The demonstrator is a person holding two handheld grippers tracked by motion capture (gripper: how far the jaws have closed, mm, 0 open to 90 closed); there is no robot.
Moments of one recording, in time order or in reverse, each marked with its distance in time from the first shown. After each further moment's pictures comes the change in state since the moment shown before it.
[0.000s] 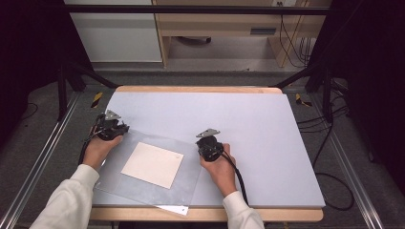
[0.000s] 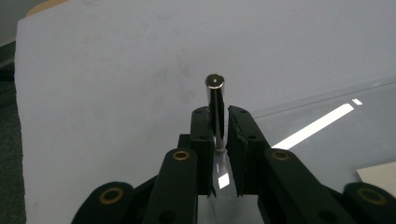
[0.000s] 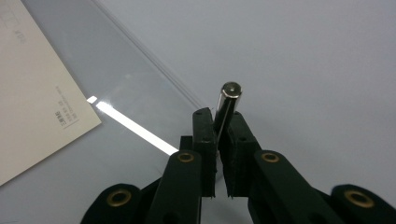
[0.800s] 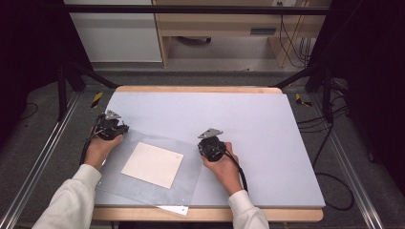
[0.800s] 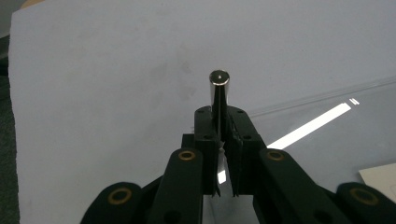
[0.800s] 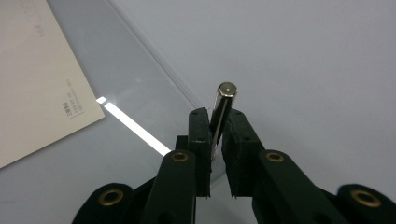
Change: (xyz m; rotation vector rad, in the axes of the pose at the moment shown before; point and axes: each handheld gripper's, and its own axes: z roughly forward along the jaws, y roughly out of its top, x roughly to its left) left arm 0.001 0.000 0.002 0.010 -0.011 -0.016; right arm -0.010 -0.003 -0.002 -0.044 0.059 -0.078
